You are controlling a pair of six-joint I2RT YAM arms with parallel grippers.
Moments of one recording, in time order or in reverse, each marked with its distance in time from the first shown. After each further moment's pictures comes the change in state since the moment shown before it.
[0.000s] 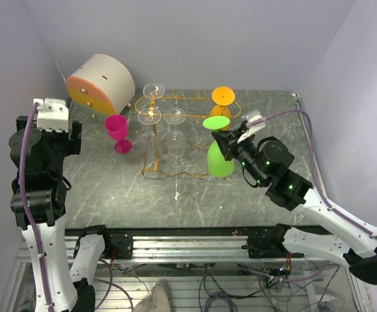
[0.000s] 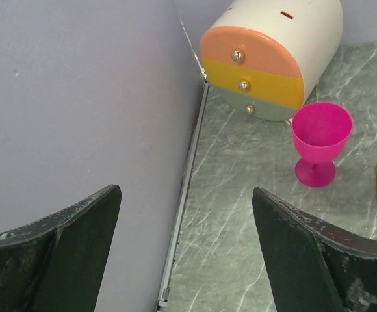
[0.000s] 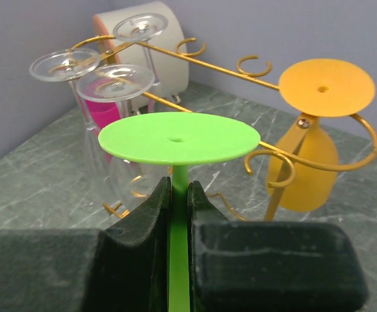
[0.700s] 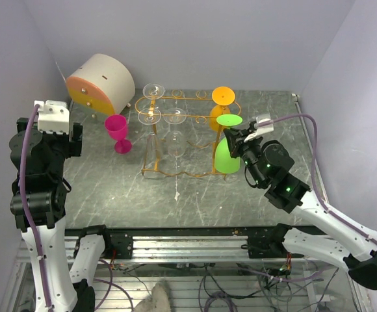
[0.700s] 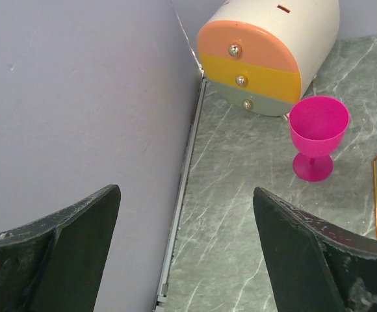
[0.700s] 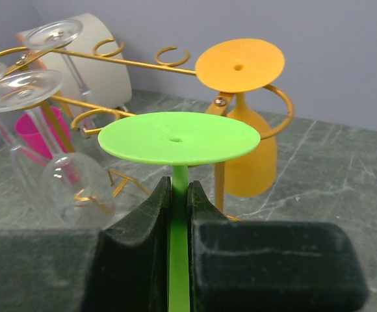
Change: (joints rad) left arm -0.009 -0.014 -0.001 -0.026 -0.001 0.001; right arm -0.044 -0.039 -0.116 0.111 0.167 -0.003
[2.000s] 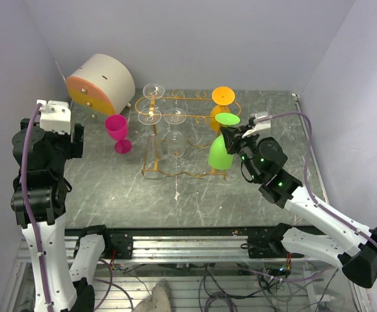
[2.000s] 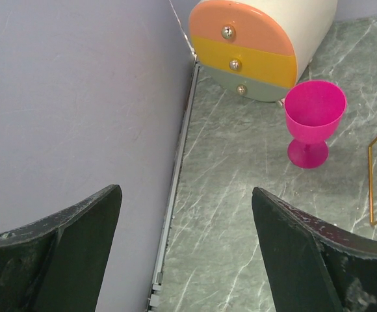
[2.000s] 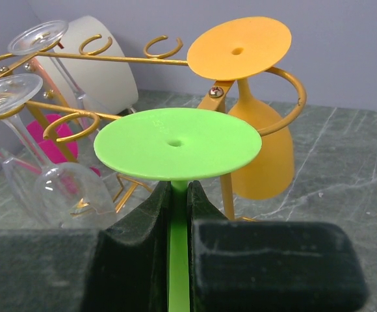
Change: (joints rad) left arm 0.000 0.018 -0.002 -0.040 0.005 -0.016; right arm -0.098 0.066 -0.050 0.100 -0.087 0.114
